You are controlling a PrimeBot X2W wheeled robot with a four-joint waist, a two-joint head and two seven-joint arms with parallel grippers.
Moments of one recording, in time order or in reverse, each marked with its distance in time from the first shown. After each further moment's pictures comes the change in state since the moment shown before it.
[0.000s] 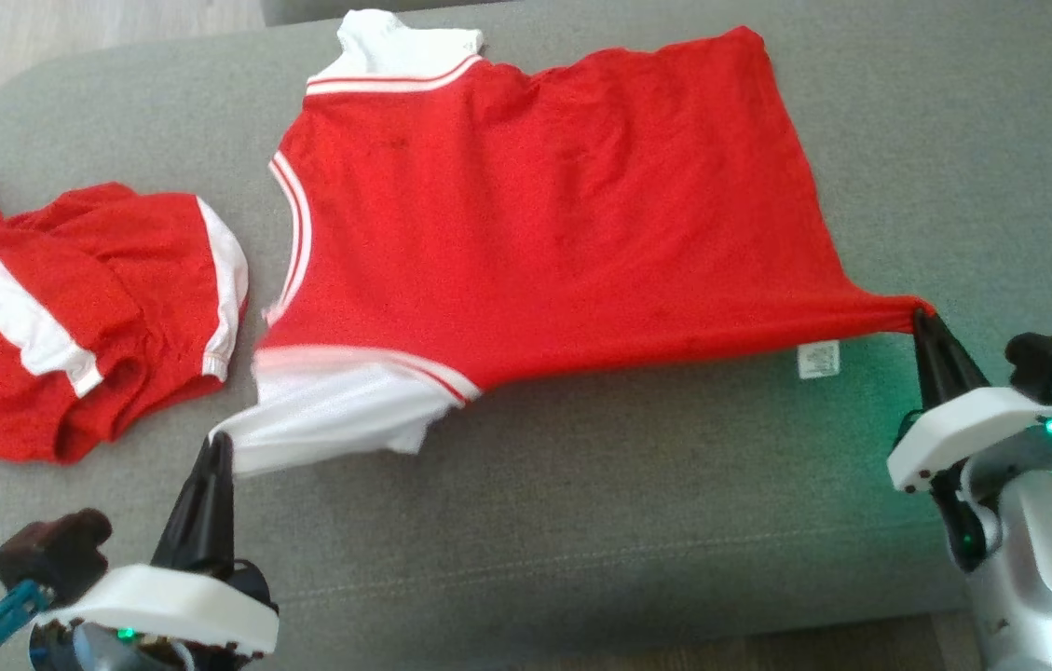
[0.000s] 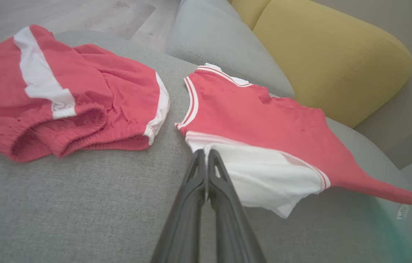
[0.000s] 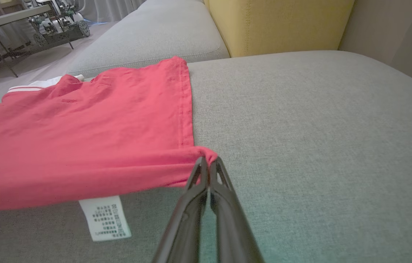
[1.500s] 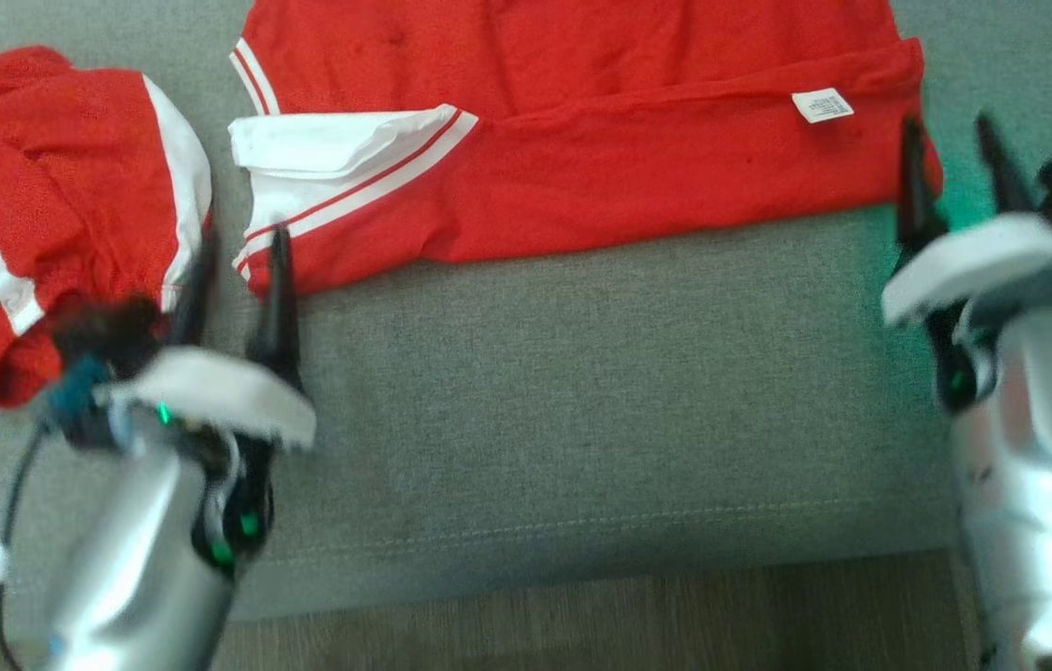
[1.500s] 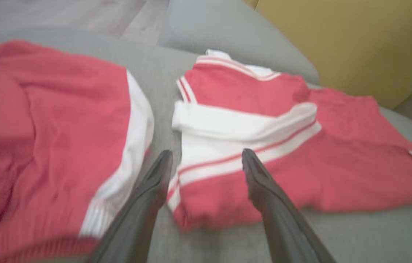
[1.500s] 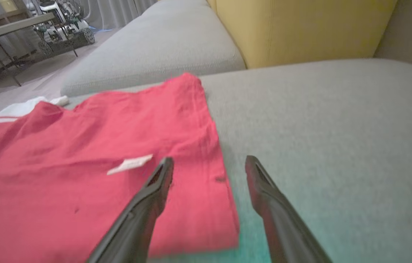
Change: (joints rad) left arm -0.472 -0.086 -0.074 0.379 0.119 -0.091 -0.058; right arm -0.256 0.054 -0.065 0.000 -0.044 0.000 -0.016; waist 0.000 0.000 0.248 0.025
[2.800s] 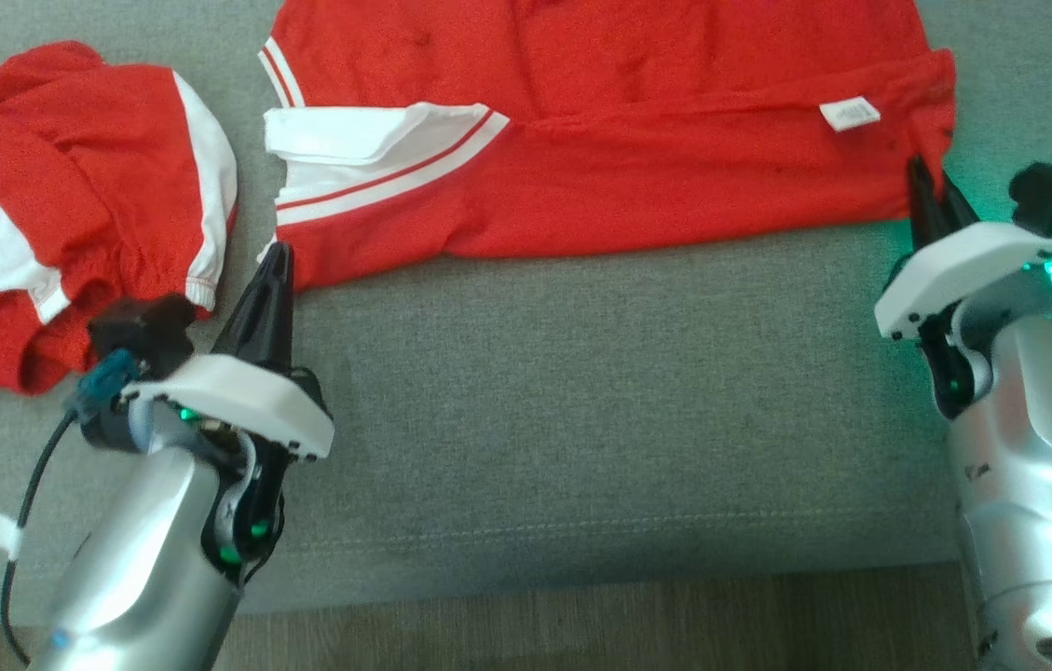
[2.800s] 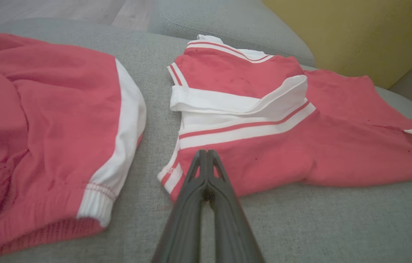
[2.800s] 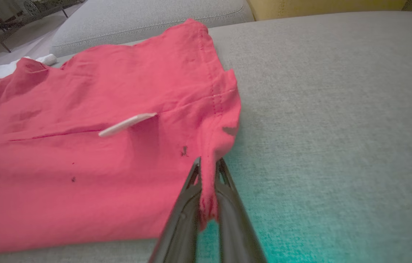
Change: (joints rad) left arm -0.007 0.018 -0.060 -0.007 0.005 -0.003 0.062; right arm -0.031 0.005 -0.036 0.090 -0.044 0.000 0.116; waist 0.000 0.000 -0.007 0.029
